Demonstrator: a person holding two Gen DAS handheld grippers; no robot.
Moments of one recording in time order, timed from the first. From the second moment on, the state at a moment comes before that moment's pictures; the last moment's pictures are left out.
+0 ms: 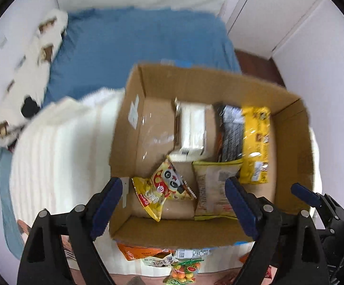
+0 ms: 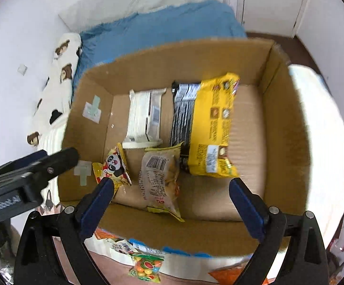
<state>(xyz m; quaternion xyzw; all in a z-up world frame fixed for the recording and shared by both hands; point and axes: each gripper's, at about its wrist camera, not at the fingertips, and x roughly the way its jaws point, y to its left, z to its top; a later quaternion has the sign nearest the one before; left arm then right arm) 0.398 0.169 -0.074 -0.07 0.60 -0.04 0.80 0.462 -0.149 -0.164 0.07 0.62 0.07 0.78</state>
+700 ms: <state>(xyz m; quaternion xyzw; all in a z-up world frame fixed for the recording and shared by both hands) 0.252 0.129 -0.072 -0.05 0.55 -0.01 0.83 0.297 -0.274 -0.159 0.23 0.59 0.00 0.78</state>
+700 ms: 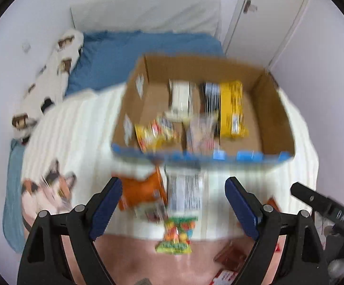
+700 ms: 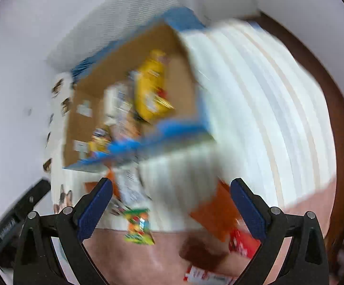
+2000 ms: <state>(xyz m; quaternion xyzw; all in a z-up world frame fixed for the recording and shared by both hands) 0.206 0.079 -0.271 -0.03 0.71 0.00 0.71 0.272 -0.227 -0.288 0.06 0.71 0.07 0.70</state>
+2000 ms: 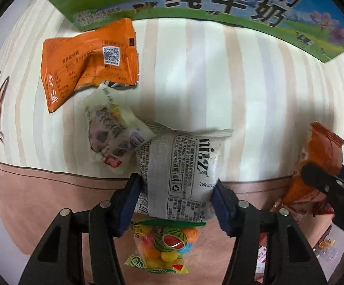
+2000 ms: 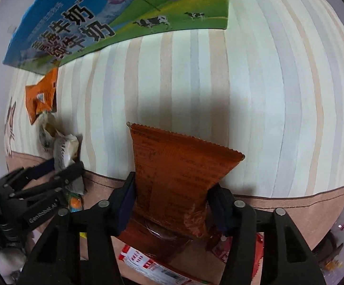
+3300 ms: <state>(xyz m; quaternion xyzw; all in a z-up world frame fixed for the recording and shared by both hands) 0.225 0.128 -0.087 -0.14 0.59 -0.07 0.79 0.284 -0.226 -0.133 0.21 0.57 0.13 0.79</state>
